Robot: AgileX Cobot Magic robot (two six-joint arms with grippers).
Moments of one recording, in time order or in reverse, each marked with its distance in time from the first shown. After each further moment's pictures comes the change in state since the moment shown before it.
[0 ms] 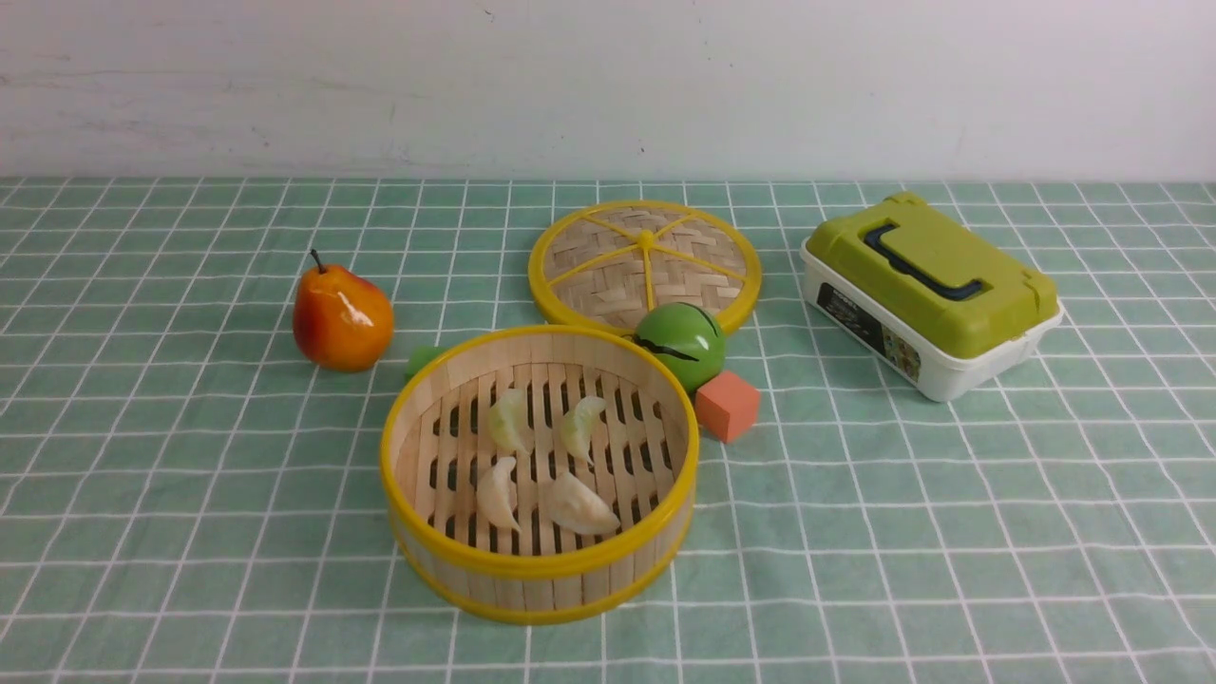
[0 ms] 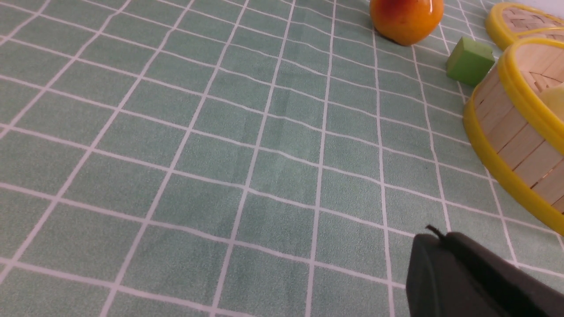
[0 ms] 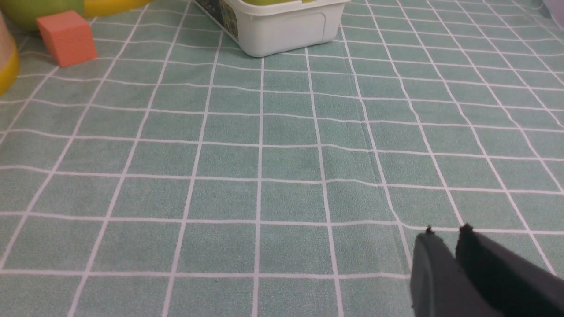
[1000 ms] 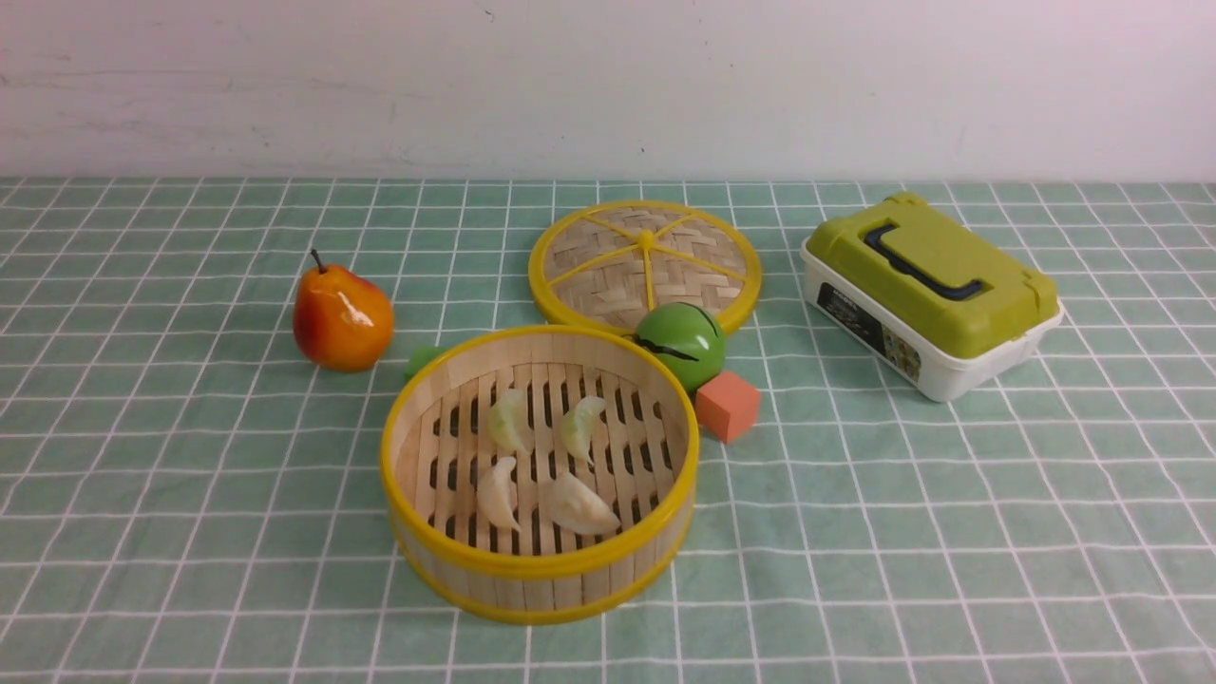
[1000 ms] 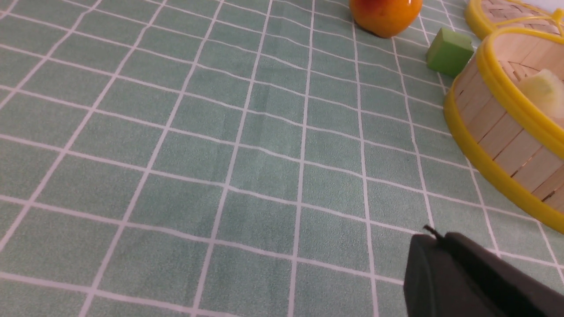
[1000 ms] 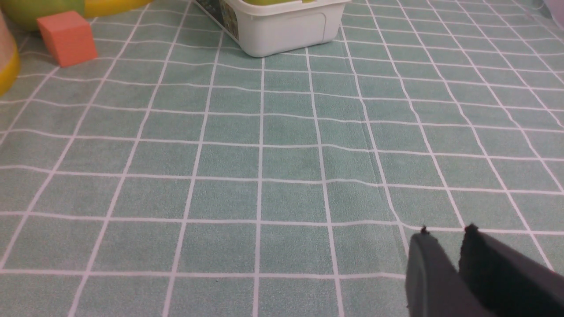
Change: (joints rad) right arm 0.000 0.000 0.000 0.000 0.000 0.000; left arm -0.042 0.000 0.000 0.000 0.000 0.000
